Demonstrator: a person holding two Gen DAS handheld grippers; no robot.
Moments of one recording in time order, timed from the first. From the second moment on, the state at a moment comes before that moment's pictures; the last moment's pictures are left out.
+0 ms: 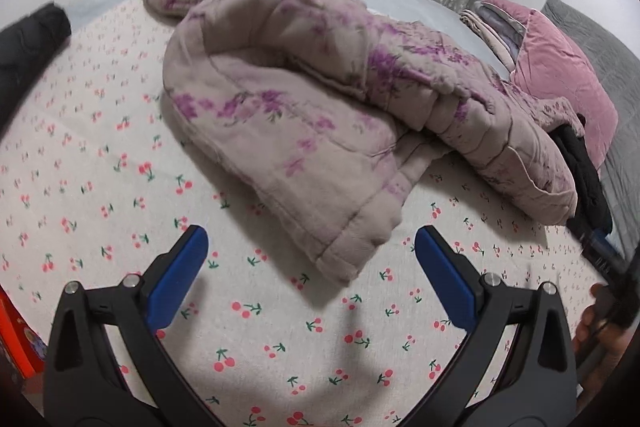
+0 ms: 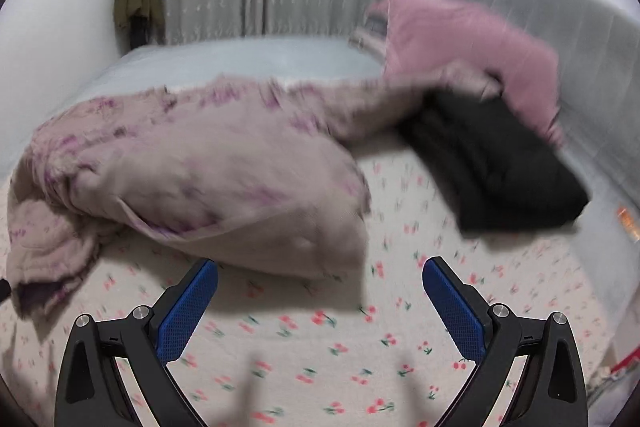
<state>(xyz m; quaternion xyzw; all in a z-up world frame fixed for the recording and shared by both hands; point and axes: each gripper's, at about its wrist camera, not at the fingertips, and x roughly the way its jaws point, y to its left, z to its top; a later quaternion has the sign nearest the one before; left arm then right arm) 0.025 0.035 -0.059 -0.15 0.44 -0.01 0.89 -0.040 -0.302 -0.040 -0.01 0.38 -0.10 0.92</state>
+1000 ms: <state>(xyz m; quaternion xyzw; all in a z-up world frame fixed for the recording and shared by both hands) -0.034 0.122 0.030 -0.32 0.18 -0.07 0.93 -0.038 -0.353 0.030 0.17 0.17 0.25 0.94</state>
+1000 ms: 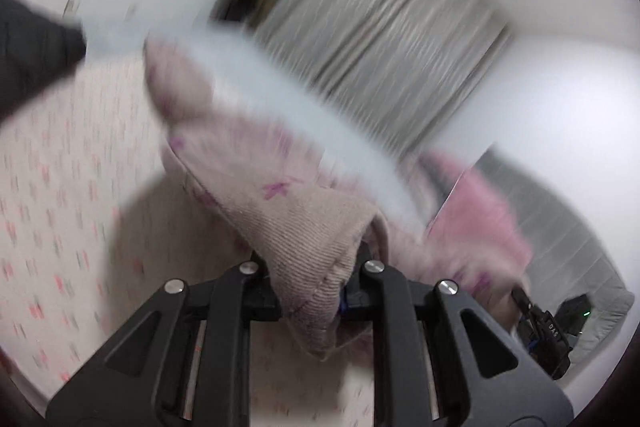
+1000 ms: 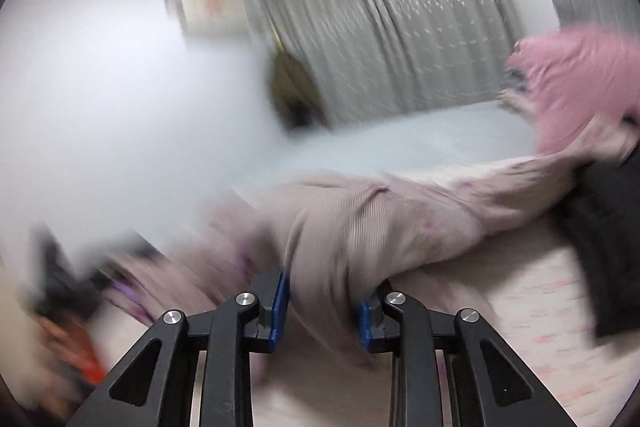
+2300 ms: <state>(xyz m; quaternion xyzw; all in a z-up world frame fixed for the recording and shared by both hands) -0.059 0.242 -0.059 -0.41 0.35 0.02 0.84 -0.114 -0.369 -0.106 0.23 0.49 0.06 0.84</state>
